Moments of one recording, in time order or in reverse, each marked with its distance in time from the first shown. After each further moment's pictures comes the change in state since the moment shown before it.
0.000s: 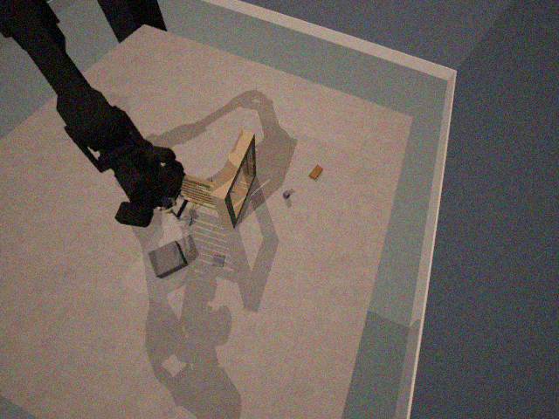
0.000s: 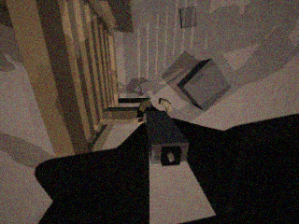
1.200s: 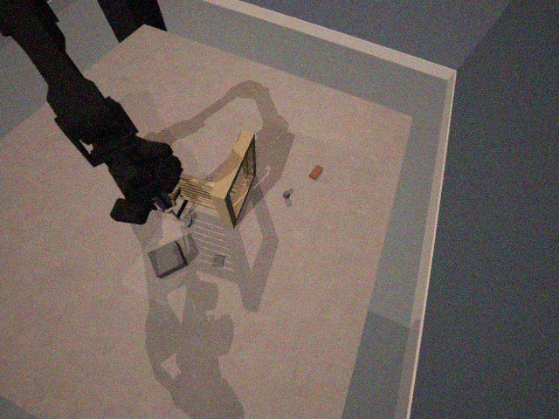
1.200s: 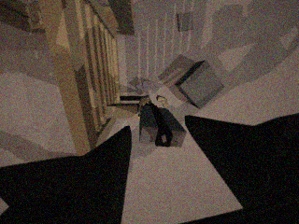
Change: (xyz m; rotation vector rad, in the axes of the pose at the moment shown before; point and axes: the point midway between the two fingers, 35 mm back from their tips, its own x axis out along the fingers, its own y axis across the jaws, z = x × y) arm -0.018 -0.001 0.000 -0.009 0.006 0.004
